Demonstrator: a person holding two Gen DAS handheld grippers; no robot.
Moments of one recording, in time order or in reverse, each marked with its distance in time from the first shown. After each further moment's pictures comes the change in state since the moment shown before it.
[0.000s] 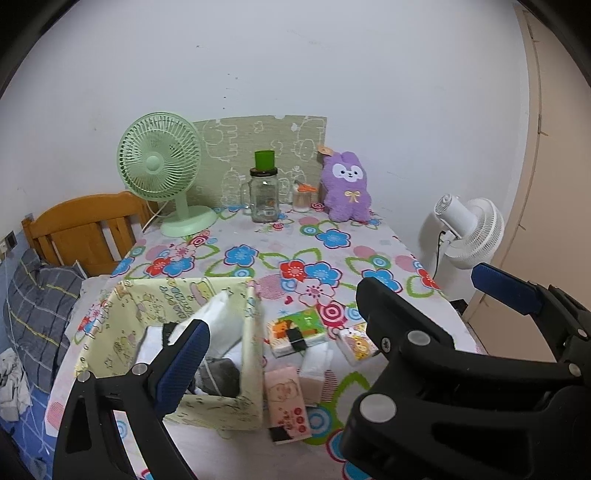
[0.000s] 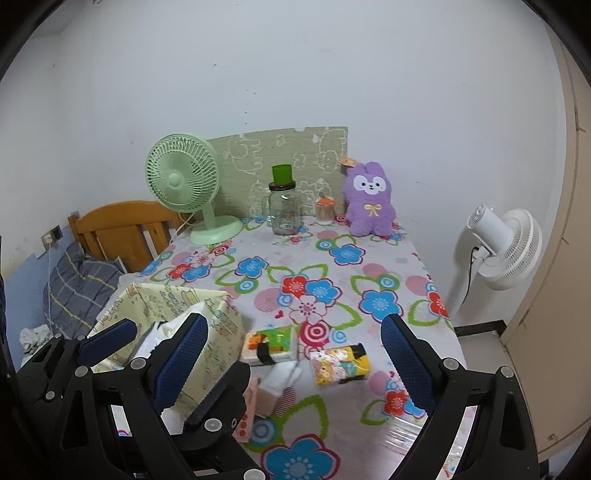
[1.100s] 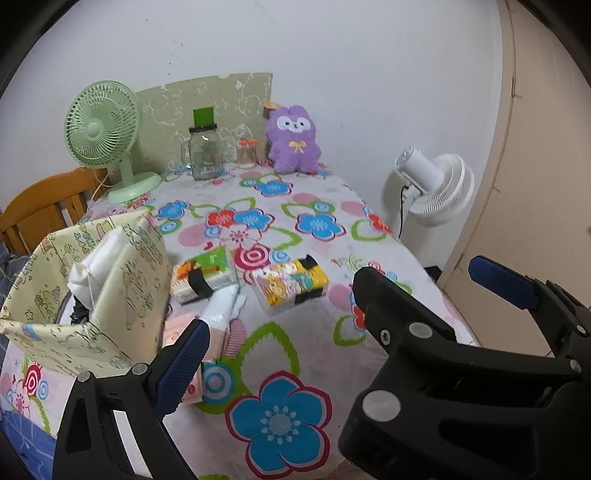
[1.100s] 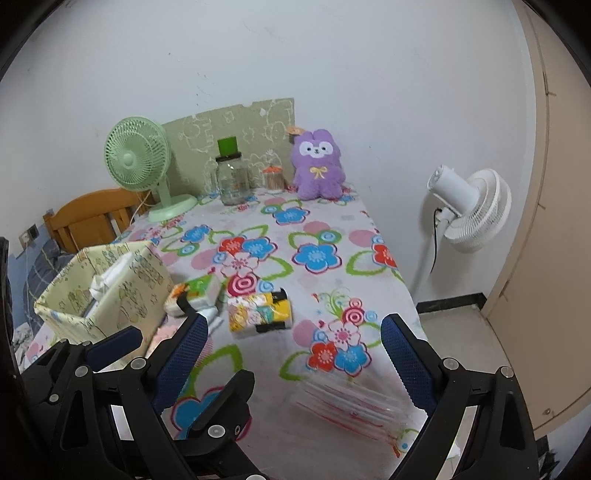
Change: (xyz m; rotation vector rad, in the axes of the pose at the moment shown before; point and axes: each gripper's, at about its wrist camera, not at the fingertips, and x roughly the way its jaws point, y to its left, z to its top) left arm 0.043 -0.081 -0.060 0.050 0.108 -0.098; right arm 0.007 -0.084 -0.071 0.061 0.046 -0.078
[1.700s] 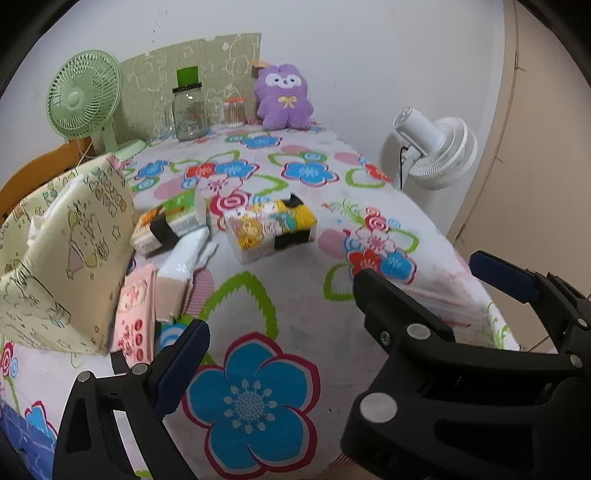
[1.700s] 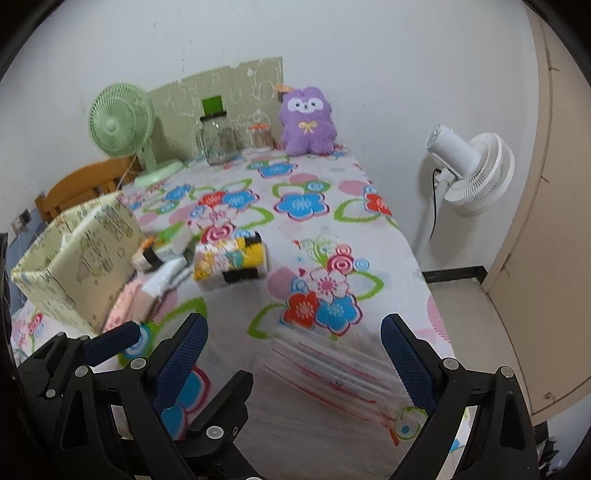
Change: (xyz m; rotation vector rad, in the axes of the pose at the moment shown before) left arm 0.043 -0.014 -0.034 0.015 0.114 -0.002; right arm 0.038 -0.022 -0.040 0.004 0.114 -0.010
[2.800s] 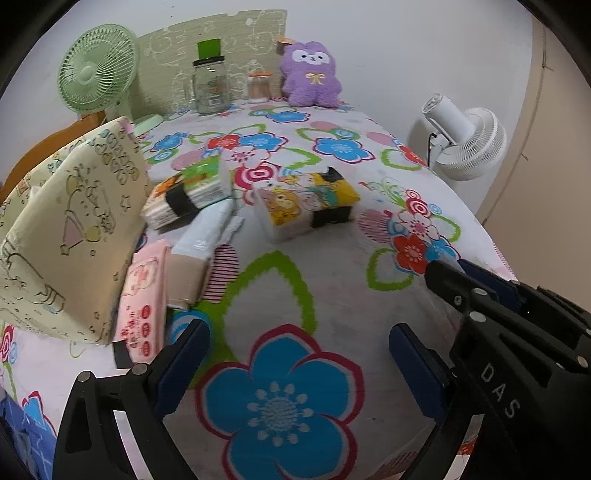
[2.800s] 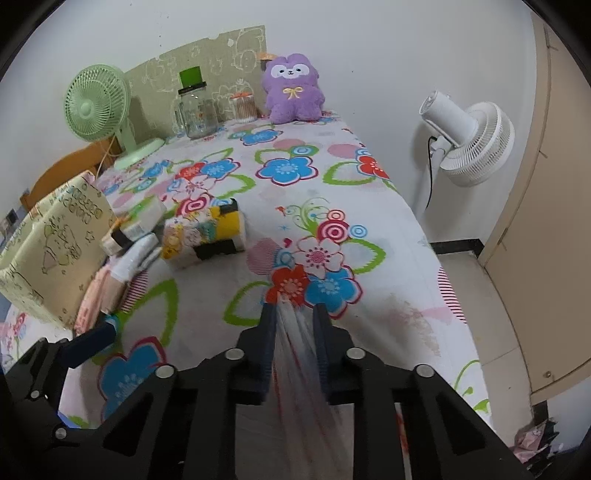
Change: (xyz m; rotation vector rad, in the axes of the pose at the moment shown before) left arm 0.019 0.021 0.000 -0.053 0.063 0.060; right arm 0.033 -0.004 -0.005 0.047 0.098 -0.018
